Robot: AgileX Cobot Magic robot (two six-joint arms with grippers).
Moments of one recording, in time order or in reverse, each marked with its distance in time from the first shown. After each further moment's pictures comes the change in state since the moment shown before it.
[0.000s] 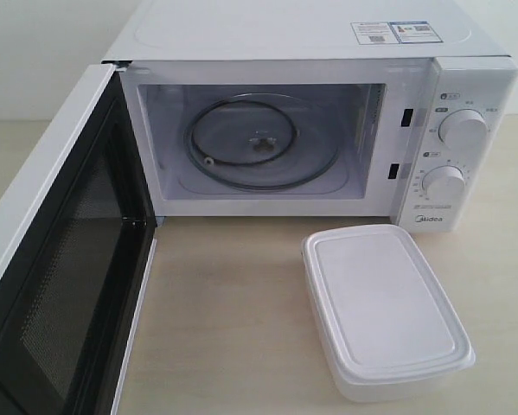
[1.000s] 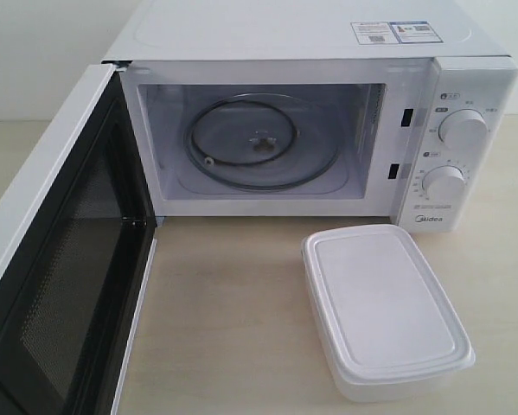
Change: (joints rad) left arm 0.000 0.000 0.000 0.000 0.000 0.000; right arm 0.000 0.000 0.000 0.048 -0.058 0.150
